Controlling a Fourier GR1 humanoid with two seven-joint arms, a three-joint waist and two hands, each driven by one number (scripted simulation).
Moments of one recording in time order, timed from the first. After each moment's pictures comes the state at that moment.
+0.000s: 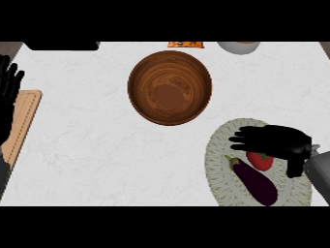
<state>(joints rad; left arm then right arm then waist) -0.23 0.38 0.15 -1.49 0.22 0.08 -0.03 -0.36 -0.57 0.39 -1.10 1.10 0.22 -0.91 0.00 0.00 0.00</state>
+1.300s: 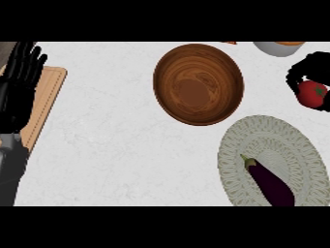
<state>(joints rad) -0.34 0.32 0.11 -1.51 0.20 0.03 -0.01 -0.83 -0.65 0.12 -0.63 1.09 0.16 -0.95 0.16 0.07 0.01</state>
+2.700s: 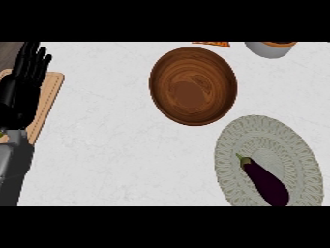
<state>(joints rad) -0.37 0.31 0.10 -1.46 0.17 0.05 -0.01 -1.33 -0.65 -0.07 -0.29 0.77 0.33 -0.99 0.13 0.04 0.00</state>
